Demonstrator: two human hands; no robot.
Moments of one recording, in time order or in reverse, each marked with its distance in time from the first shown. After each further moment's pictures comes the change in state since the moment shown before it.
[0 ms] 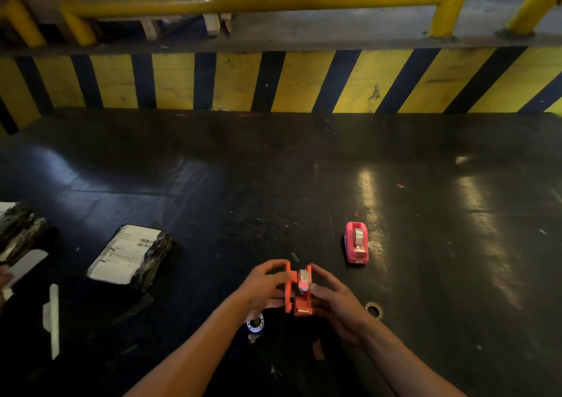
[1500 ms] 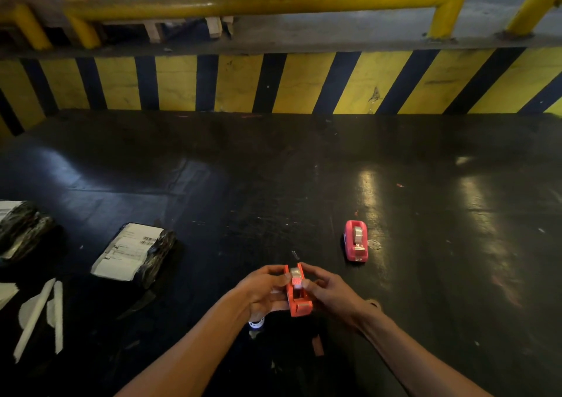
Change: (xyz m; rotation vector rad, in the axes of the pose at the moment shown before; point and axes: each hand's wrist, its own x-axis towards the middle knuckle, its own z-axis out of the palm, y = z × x) left_hand -0.013 0.000 0.001 -0.275 -0.017 -0.136; right_hand -0.006 -0.019 0.009 -0.424 -0.087 -0.046
